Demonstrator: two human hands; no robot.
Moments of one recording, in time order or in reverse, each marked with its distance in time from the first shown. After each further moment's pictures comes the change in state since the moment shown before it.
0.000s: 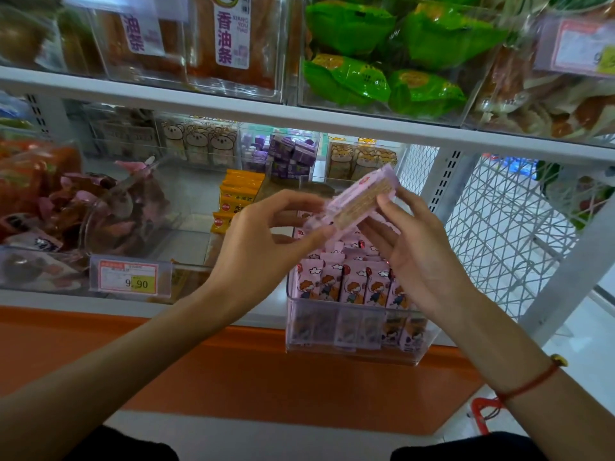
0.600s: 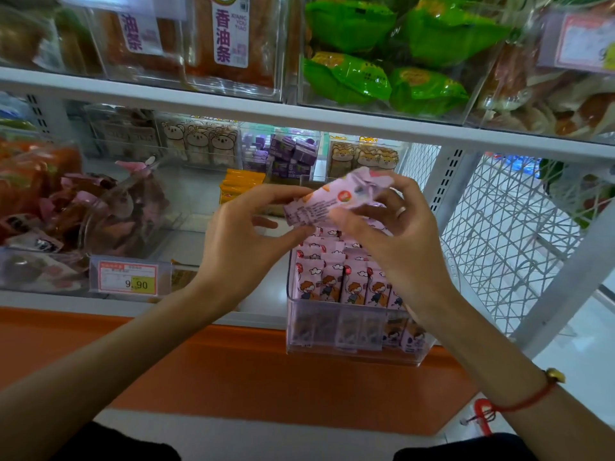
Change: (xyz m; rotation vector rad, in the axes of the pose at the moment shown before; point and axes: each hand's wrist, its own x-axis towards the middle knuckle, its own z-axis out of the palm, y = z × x) left_hand 0.005 -0.009 -0.009 0.182 0.124 0.108; right_hand -0.009 0.010 0.014 -0.484 -0.105 -0.388
